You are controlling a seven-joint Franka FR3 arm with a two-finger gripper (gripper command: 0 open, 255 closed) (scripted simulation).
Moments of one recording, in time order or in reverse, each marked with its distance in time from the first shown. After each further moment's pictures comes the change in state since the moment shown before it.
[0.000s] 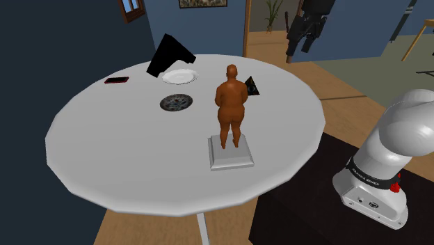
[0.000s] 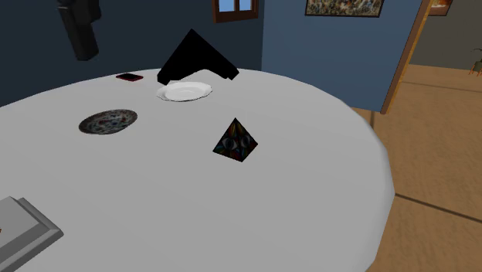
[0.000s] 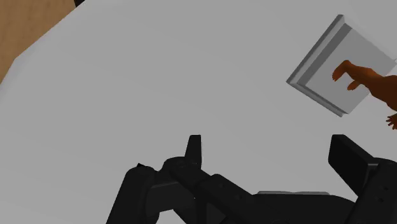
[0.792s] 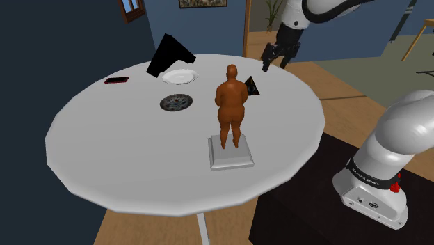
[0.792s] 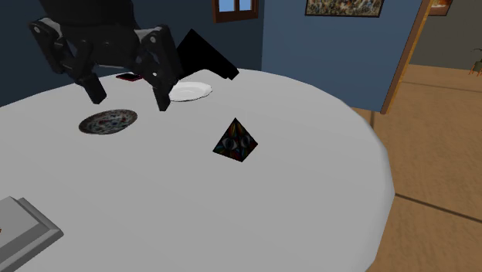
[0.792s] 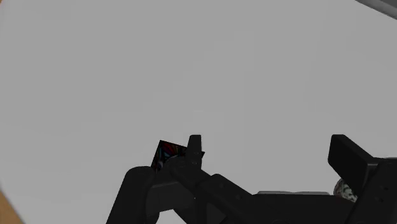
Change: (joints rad) arm -0.097 0.168 0.060 -0.157 -0.044 0.458 0.122
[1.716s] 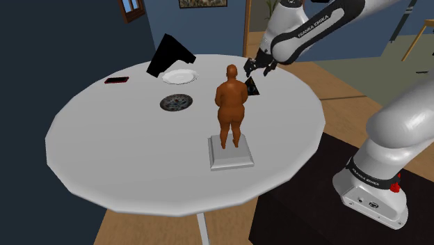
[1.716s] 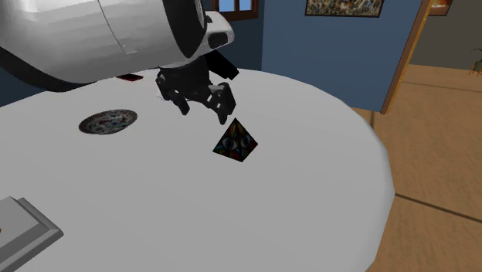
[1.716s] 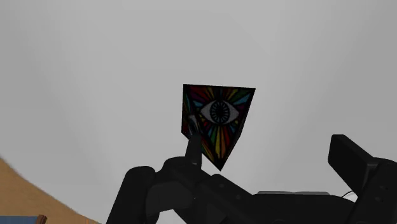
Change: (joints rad) arm -0.251 0.465 0.116 0.066 -0.262 0.574 0.336
